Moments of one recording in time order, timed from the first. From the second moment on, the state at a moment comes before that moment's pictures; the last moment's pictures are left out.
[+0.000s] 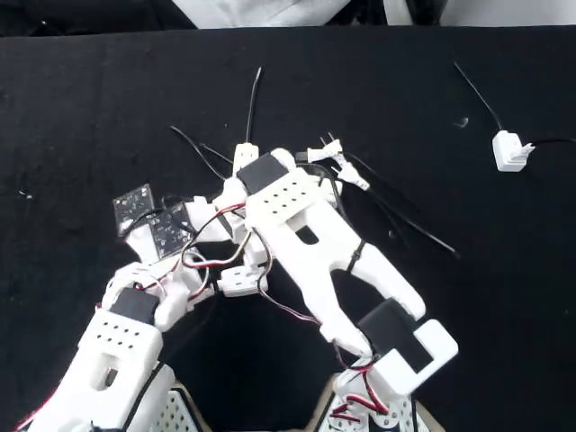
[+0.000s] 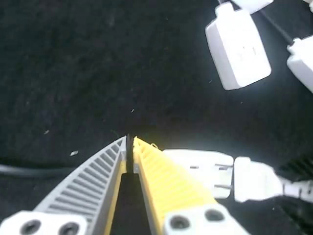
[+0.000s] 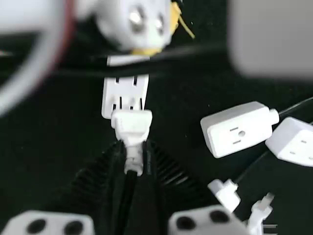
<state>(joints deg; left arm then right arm) 11.4 -61.9 79.4 44.8 35.8 -36.3 3.2 8.1 84.4 72.7</state>
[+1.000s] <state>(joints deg) 10.9 -38.2 74.0 41.7 35.8 -36.5 3.2 8.2 84.4 72.7</state>
